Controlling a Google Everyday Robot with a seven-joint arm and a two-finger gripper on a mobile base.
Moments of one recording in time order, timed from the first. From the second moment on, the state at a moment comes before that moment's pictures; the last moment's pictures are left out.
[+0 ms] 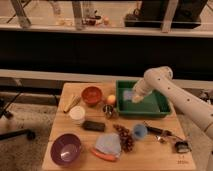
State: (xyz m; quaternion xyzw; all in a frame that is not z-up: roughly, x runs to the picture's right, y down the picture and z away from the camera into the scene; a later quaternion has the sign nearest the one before) arm 0.196 0.030 0.874 -0.18 -0.10 0.08 0.97
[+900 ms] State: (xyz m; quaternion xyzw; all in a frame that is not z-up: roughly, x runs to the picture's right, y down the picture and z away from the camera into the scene) arm 0.209 0.071 0.927 -0.22 -0.07 0.09 0.97
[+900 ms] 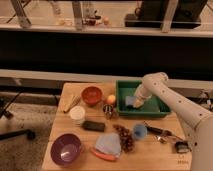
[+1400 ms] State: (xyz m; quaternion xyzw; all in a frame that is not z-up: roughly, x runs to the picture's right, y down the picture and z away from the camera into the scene) arm 0.199 0.087 0.934 -0.24 -0.06 0.08 0.97
